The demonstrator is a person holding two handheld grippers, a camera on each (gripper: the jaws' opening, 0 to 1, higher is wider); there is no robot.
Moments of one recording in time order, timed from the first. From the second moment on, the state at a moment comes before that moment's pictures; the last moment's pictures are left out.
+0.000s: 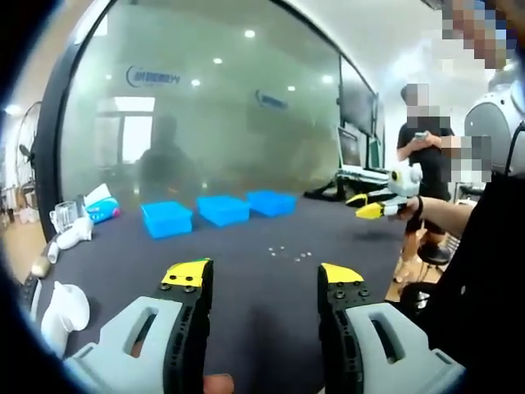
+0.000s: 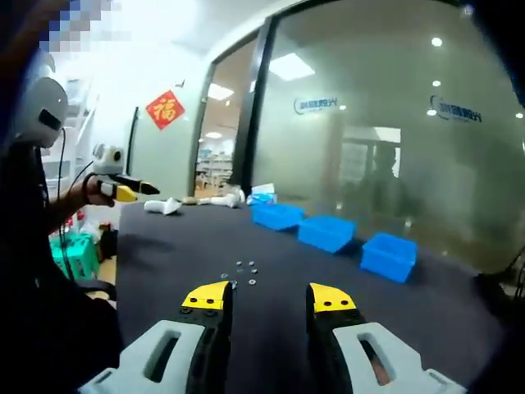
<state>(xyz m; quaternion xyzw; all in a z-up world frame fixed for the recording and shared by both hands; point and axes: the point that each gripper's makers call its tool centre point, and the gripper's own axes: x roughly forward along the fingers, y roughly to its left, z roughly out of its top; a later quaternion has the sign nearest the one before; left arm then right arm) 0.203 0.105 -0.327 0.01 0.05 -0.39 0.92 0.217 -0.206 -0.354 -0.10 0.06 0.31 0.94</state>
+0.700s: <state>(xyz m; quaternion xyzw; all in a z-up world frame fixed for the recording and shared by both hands) 0.212 0.097 -0.330 0.03 0.07 -0.40 0.91 0.211 -0.186 -0.371 -0.15 0.12 0.39 0.90</state>
